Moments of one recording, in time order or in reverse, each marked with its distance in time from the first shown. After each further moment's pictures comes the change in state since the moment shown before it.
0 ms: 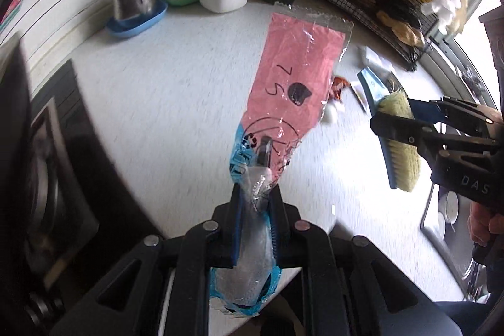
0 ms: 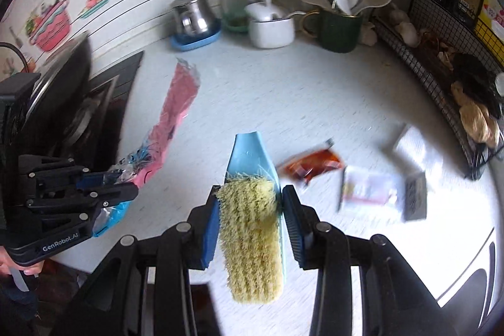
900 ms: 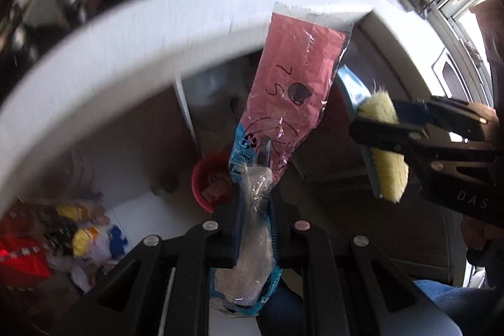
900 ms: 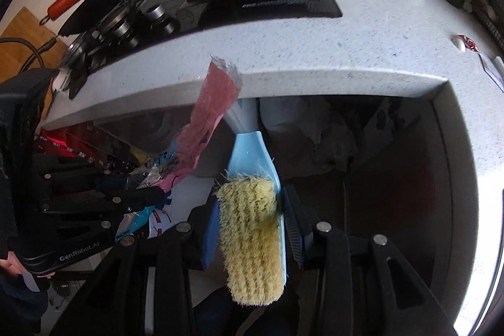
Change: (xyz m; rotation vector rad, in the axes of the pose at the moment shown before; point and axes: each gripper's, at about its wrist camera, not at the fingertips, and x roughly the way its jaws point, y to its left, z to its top) left arm -0.045 0.066 -0.336 -0.278 0.110 -0.012; right arm -0.004 0.237 -0.227 -0.219 0.180 0.198
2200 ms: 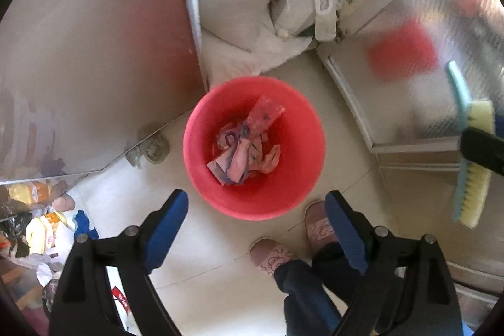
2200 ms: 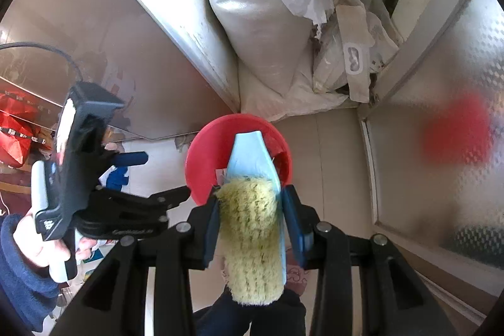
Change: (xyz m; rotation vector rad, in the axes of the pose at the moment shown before) left arm 0.350 0.112 -0.070 -0.057 0.140 0.055; right arm 0.296 -0.064 -0.117 0.114 0.131 -0.045
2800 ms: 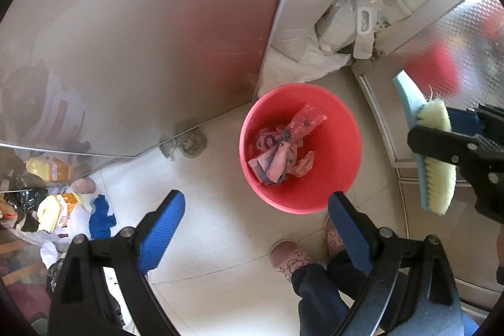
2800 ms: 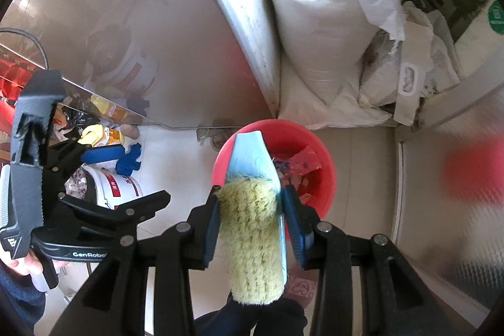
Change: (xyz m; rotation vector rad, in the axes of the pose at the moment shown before) left arm -0.019 0.048 -0.020 -0.093 -0.042 0.099; right arm 0.051 0.045 0.018 -0.141 0.040 0.069
